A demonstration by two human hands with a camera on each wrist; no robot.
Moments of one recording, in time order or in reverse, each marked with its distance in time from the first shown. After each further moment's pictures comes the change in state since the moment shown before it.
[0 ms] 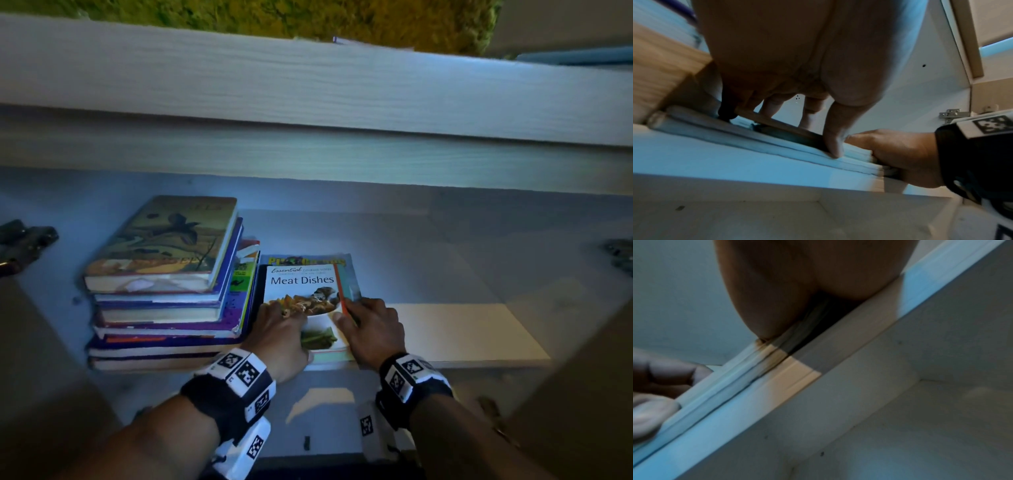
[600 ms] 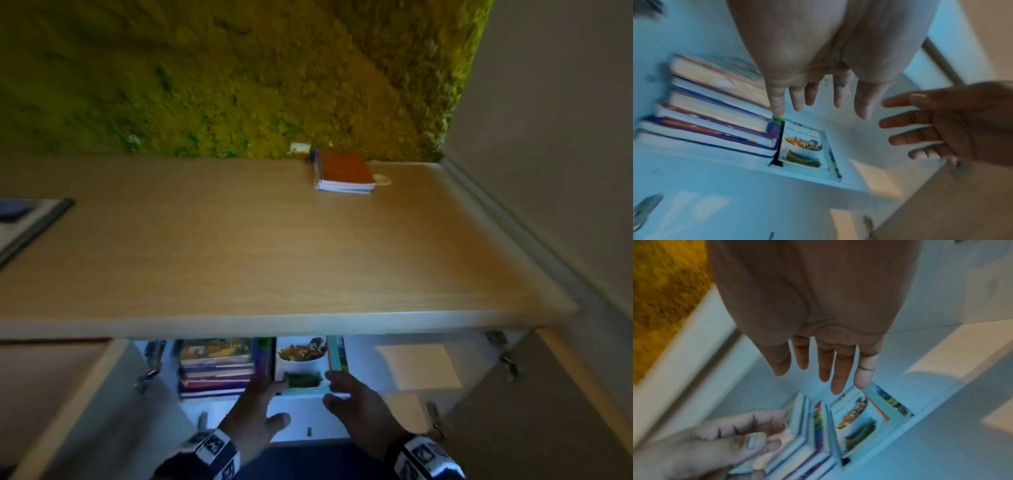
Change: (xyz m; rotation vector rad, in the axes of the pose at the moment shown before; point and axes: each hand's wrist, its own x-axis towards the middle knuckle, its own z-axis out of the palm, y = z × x) left_hand -0.167 0.020 -0.173 -0.412 -0.195 0.047; right_hand -0.150 -0.098 -0.242 0.630 -0.450 0.049
